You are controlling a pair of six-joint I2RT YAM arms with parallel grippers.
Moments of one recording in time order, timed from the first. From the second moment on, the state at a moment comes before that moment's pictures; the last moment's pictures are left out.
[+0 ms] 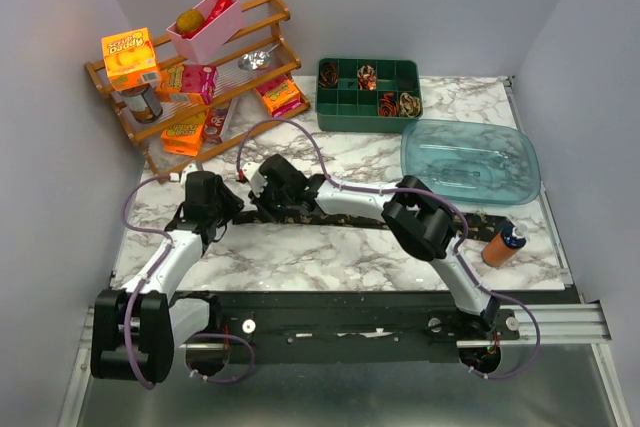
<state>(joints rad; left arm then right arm) -0.08 1.07 0.46 -0.10 -0.03 -0.74 1.01 2.28 1.68 -0.15 -0.22 -0.06</state>
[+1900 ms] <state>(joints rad) 0.05 1.16 0.31 0.13 0.20 -0.73 0.94 2.31 1.76 -0.31 -0.33 0.06</state>
